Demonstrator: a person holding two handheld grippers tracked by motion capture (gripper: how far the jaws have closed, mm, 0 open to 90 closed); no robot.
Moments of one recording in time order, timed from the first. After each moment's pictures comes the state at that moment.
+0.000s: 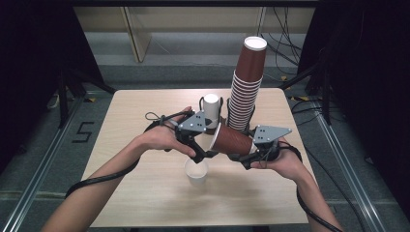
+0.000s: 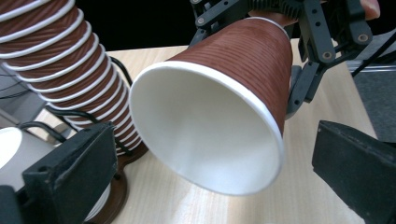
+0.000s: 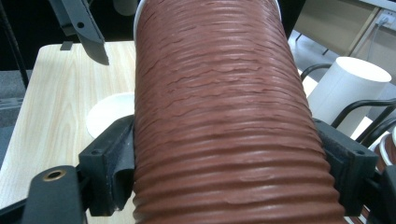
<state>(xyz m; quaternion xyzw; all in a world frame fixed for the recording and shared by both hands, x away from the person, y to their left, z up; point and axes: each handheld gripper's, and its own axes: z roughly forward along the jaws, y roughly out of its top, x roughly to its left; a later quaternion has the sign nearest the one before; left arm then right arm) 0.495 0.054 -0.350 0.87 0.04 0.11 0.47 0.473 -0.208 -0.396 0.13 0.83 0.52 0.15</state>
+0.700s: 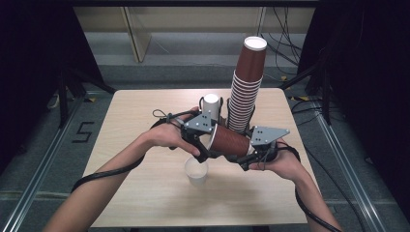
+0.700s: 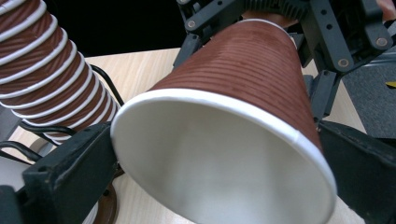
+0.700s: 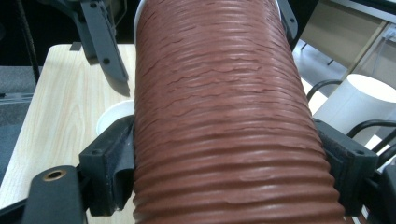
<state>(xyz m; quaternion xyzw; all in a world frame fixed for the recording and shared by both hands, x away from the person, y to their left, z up) 0.501 0.043 -0.353 0.88 0.01 0.10 0.47 0.469 -0.200 -0.391 0.10 0.83 0.53 0.16</state>
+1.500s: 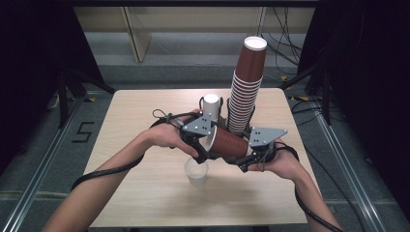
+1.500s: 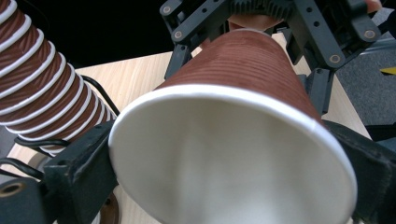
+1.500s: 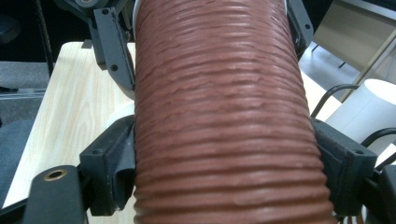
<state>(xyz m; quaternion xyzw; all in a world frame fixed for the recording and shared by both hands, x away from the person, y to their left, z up) 0.497 0.044 -0.352 0.88 -0.04 0.11 0.46 0.469 -0.196 -0.392 0.08 0.83 0.53 0.15</state>
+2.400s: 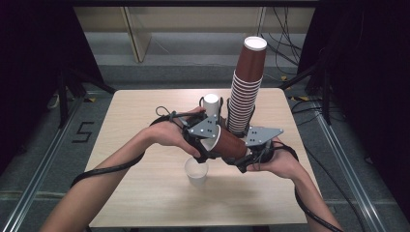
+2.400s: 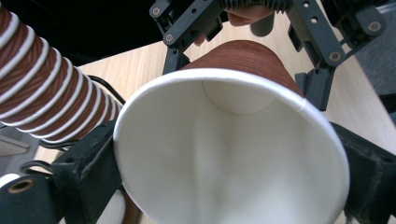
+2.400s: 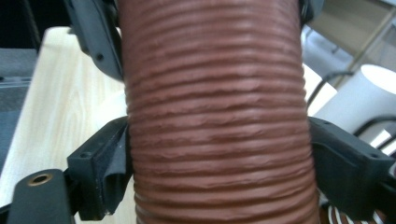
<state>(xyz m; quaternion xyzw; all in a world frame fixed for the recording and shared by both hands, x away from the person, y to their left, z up) 0.489 0.034 -0.332 0.90 -0.06 0.15 0.40 0.468 -0.190 -0.391 0.11 0.85 0.49 0.16</state>
